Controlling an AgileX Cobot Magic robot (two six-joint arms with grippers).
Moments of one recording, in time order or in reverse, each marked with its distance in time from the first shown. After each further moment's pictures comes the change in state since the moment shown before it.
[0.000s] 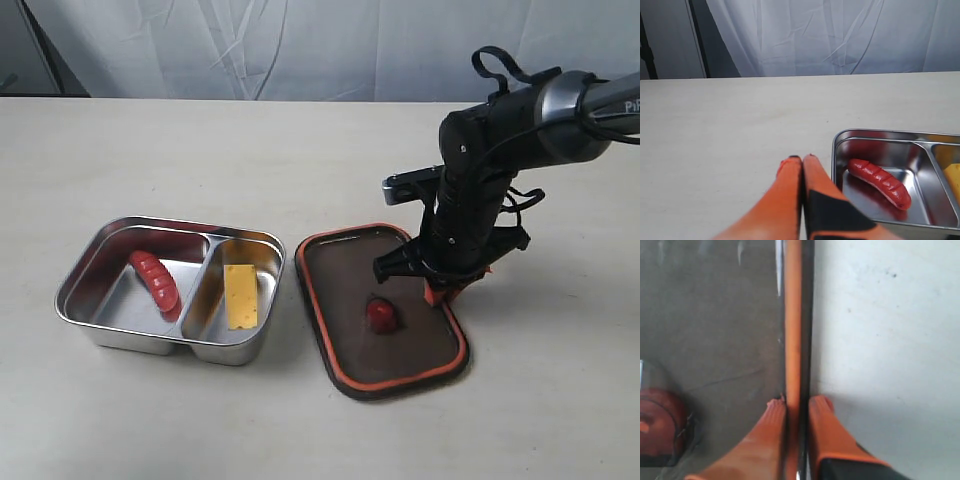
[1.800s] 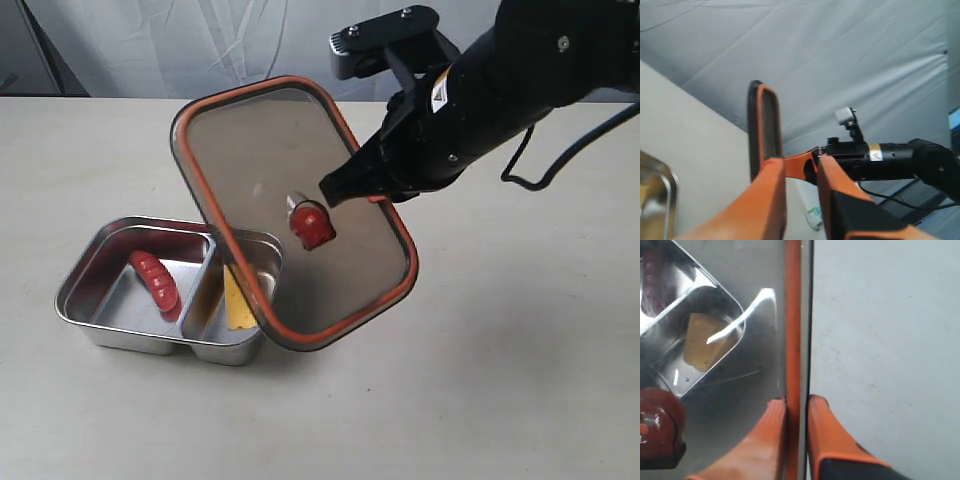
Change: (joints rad) left arm 0.000 0.001 -0.084 -1.598 0.271 0.572; right arm 0.194 -0.460 0.025 0.013 -0.092 -0.128
